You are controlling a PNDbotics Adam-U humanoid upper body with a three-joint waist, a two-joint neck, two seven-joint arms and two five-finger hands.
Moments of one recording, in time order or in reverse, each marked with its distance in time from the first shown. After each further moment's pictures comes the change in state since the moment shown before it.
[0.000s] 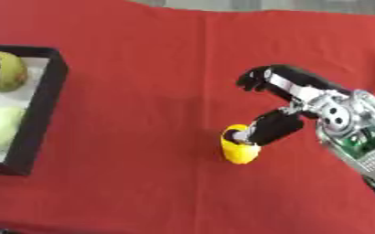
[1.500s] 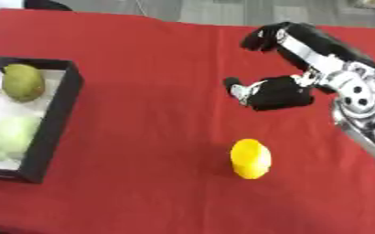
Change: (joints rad) left arm -0.001 -0.017 0.024 0.000 -0.006 -0.012 0.021; right arm -0.143 -0.039 -0.029 0.000 -0.067 -0.009 -0.151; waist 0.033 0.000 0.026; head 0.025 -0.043
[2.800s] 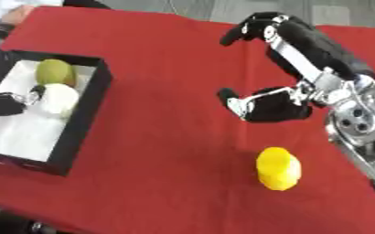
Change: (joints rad) left arm -0.044 -0.001 -0.010 0.089 -0.395 0.116 -0.475; right arm -0.007 0.169 -0.008 0.000 0.163 -0.308 -0.069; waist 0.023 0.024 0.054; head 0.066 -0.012
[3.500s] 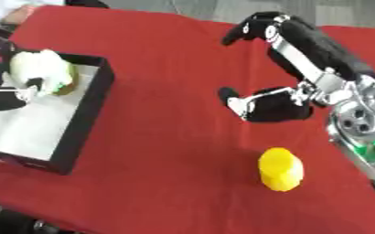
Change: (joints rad) left arm -0.014 0.000 -0.007 -0.025 0.142 -0.103 0.186; right arm -0.001 0.002 0.000 0.000 -0.001 -0.004 -0.004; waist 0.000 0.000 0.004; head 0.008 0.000
